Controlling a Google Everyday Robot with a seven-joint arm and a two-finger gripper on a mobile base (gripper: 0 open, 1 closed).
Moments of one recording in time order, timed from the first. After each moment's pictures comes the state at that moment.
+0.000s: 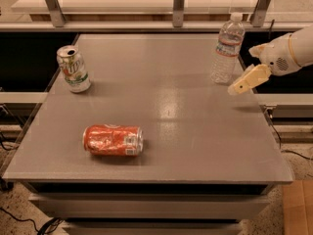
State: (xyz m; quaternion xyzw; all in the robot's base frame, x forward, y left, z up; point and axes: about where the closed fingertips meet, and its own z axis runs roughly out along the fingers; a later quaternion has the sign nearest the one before) arm 0.627 -0.242 0.871 -0.46 0.79 0.15 0.37
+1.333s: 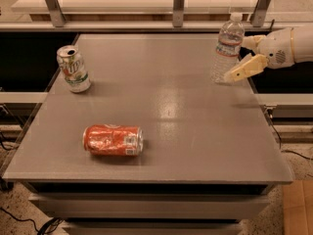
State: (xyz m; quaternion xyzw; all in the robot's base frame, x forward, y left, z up) arm 0.646 -0.218 0.898 -0.46 0.73 0.25 0.44
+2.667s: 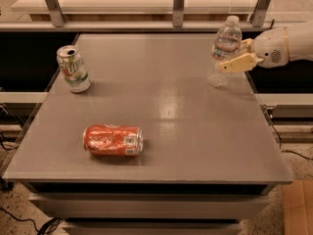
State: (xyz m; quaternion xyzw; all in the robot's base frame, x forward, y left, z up) arm 0.640 -0.198 0.899 -0.49 0.70 0.28 0.43
